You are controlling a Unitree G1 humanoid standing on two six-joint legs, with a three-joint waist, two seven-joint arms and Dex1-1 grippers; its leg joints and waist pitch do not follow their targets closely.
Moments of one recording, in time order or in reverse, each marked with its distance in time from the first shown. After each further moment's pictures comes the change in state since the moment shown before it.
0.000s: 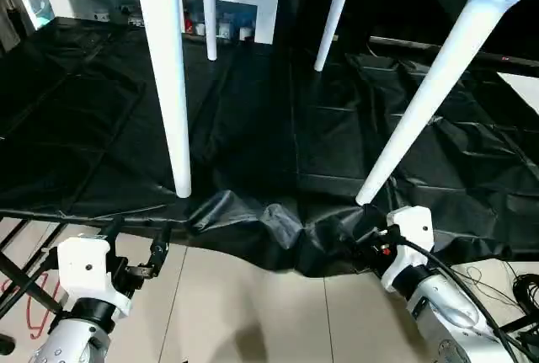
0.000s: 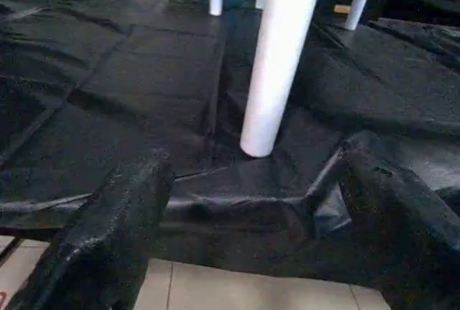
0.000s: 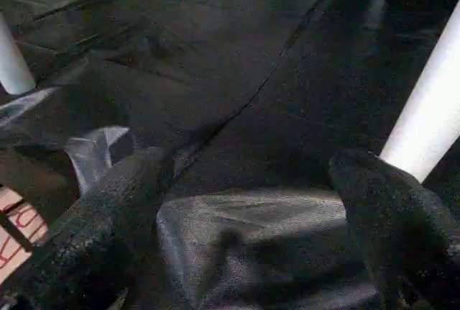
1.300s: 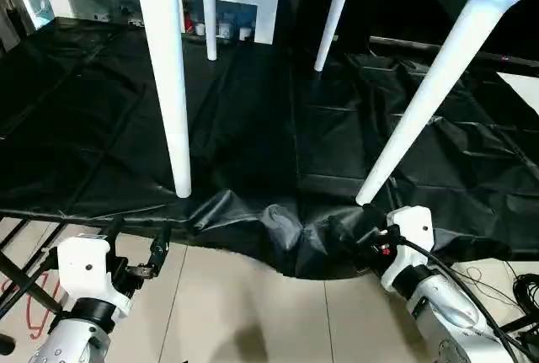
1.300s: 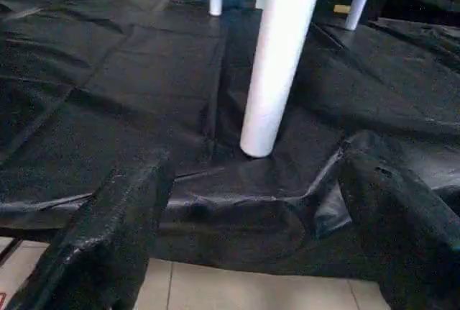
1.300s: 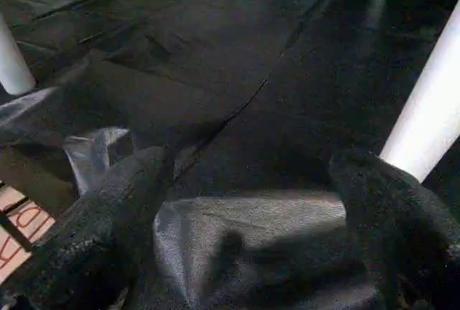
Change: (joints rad) left arm 0.000 0.000 0.000 0.000 0.000 0.000 0.000; right arm 0.000 0.000 0.000 0.000 0.000 0.000 0.000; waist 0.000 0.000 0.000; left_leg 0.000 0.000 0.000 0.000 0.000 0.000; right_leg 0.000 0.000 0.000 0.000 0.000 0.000
